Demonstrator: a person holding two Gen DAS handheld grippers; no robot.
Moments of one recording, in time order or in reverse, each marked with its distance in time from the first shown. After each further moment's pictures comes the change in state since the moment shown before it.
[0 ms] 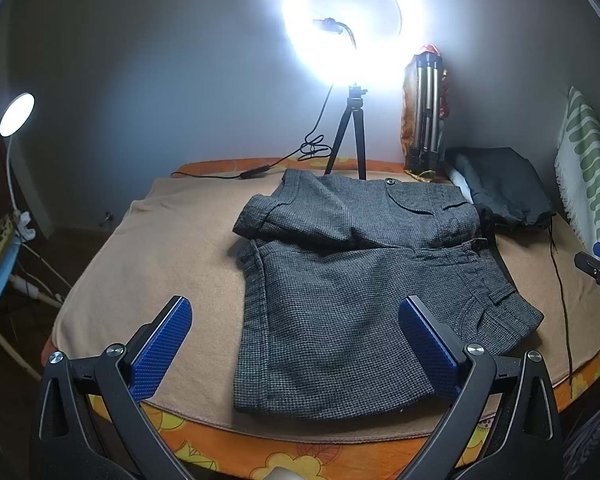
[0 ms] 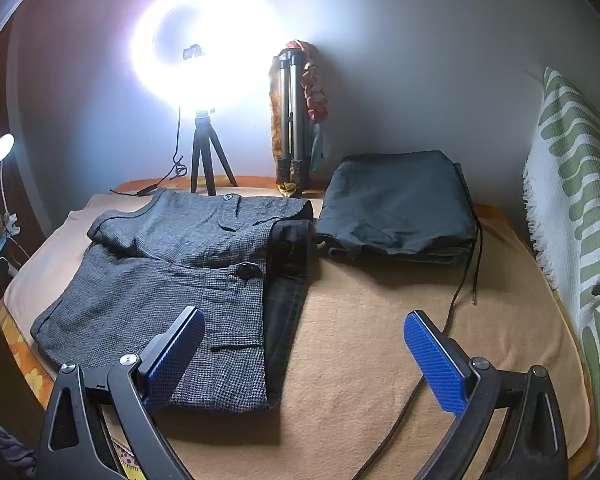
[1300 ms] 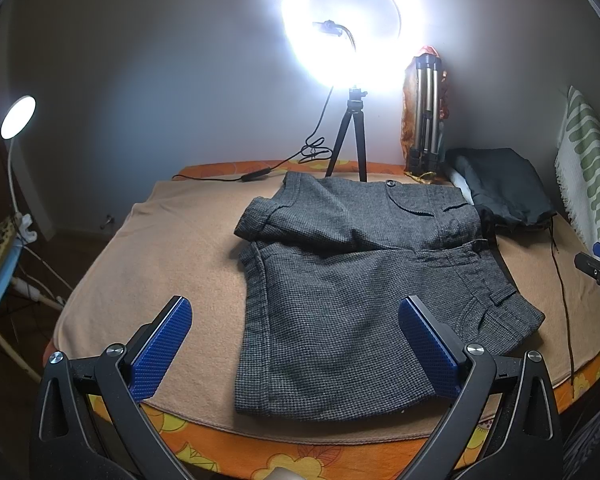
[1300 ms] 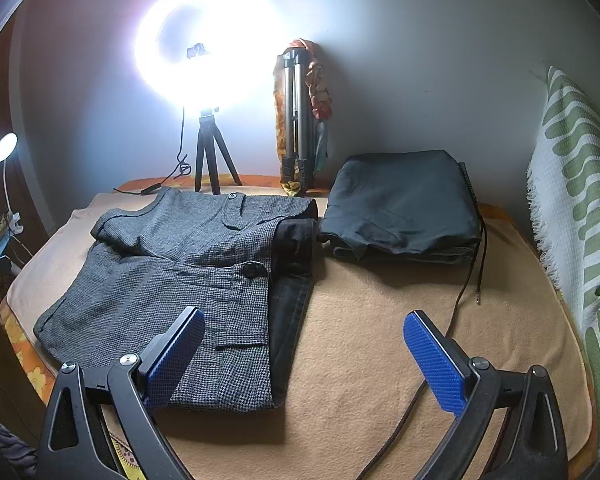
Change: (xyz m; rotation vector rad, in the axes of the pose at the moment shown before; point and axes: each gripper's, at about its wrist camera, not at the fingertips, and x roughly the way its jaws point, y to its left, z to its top) left arm 0.000 0.002 0.001 0.001 -0.009 0.002; right arm 0.001 0.002 -0.001 -0.003 0.002 0.011
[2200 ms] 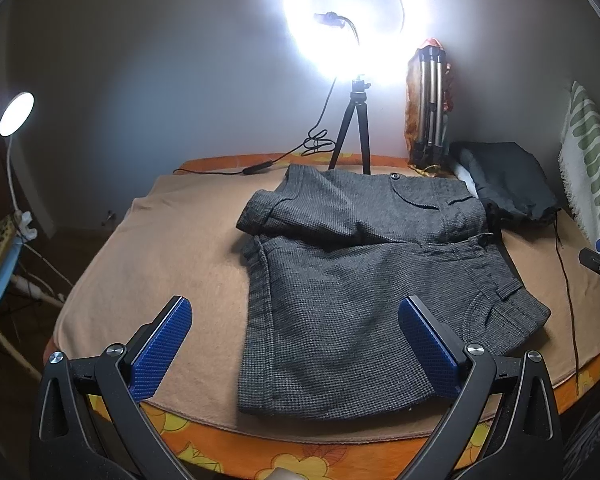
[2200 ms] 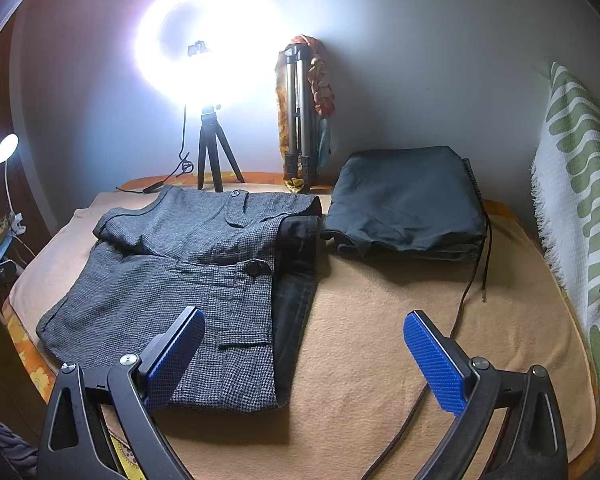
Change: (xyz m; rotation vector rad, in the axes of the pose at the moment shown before) left arm 0.009 0.001 -0.003 0.006 0.024 0.008; right arm 0.003 0.003 -0.002 0.003 0.005 0.007
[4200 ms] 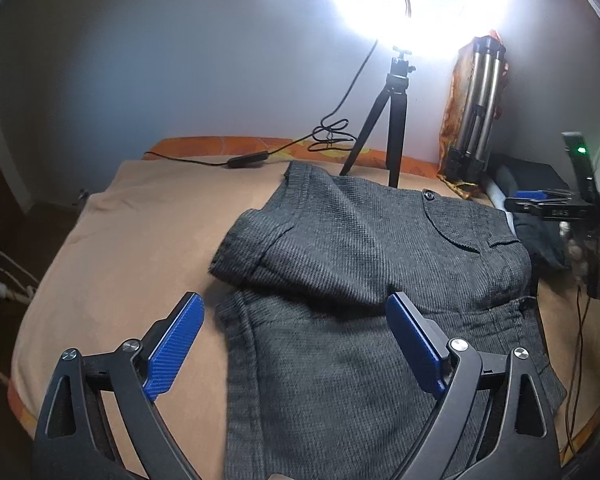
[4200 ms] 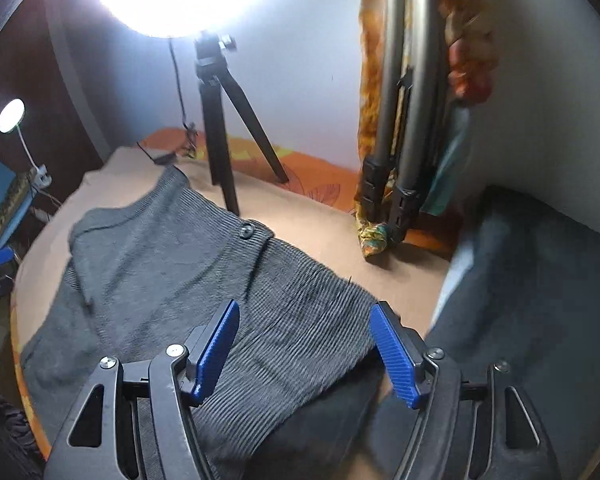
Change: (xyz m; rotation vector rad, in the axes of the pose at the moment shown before) left arm 0.128 0.015 0.076 -0.076 0.128 -0.065; right arm 0.260 0.026 0.165 -0.248 0.299 0.323
